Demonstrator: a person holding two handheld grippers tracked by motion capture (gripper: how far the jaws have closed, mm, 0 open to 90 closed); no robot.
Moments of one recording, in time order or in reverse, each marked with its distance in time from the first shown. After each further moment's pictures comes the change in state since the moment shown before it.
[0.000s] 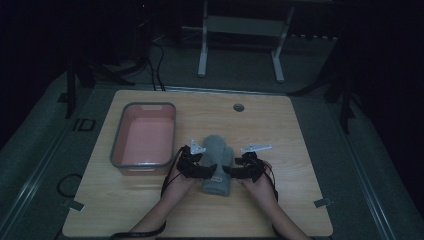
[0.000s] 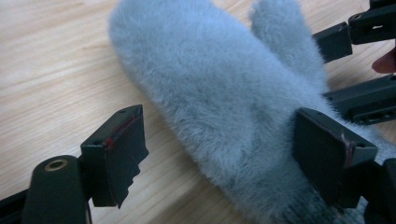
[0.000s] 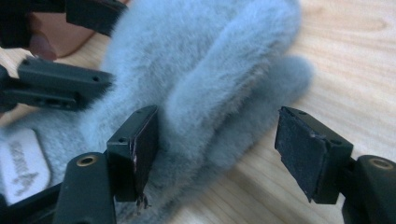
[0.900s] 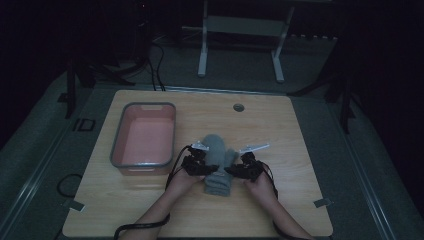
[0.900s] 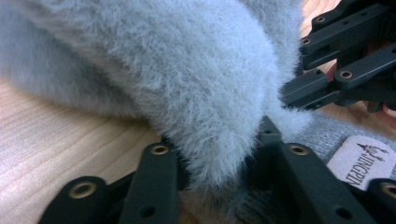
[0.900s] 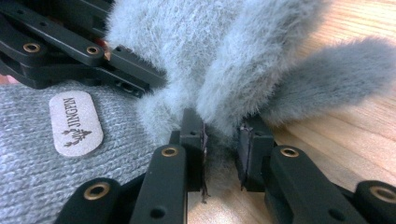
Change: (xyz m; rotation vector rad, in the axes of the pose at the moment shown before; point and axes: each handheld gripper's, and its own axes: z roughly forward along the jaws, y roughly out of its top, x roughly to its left) left arm 0.010 0.002 0.024 0.090 -0.256 -0.038; right arm -0.010 -0.004 0.011 0.070 0.154 0.006
